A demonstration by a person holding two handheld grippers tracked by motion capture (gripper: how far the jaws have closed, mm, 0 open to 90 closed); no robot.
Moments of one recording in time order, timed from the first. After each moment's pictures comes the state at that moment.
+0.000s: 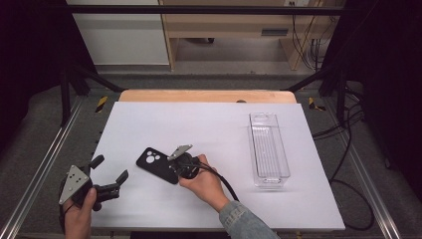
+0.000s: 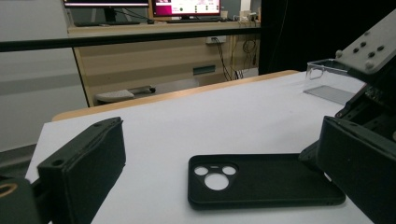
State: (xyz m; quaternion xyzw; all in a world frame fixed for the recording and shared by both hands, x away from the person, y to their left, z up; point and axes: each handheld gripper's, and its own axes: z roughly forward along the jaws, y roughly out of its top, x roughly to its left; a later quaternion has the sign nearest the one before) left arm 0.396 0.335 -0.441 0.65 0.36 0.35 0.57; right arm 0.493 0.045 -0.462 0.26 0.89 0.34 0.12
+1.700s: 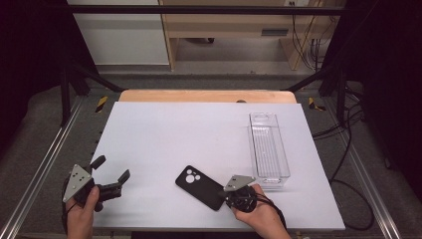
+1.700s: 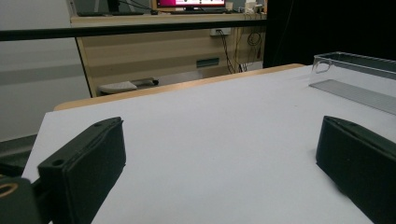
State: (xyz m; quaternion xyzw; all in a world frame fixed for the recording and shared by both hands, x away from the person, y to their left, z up) left arm 0.400 0.329 -0.445 0.66 0.38 0.34 0.56; right arm 0.406 -0.105 -0.477 0.28 0.88 0.36 0.12
